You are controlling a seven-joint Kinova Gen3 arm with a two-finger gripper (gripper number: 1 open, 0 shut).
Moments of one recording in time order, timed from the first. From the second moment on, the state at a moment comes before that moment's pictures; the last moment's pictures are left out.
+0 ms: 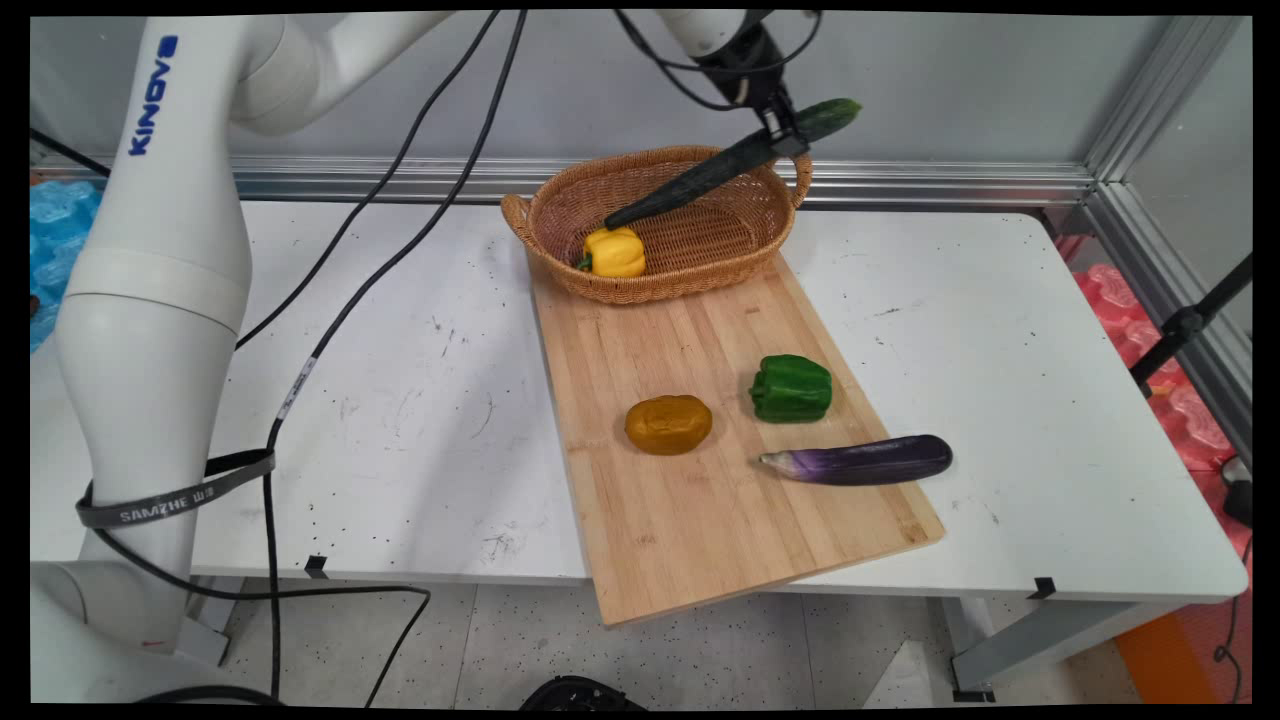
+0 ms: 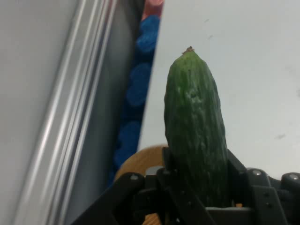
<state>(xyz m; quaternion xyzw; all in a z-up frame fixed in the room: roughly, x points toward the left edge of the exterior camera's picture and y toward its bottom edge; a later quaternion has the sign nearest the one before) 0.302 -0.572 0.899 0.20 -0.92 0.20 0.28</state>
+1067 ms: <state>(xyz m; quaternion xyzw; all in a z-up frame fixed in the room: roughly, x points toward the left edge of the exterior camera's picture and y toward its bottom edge) 0.231 -0.468 0.916 0.23 -0.93 0.12 0.26</state>
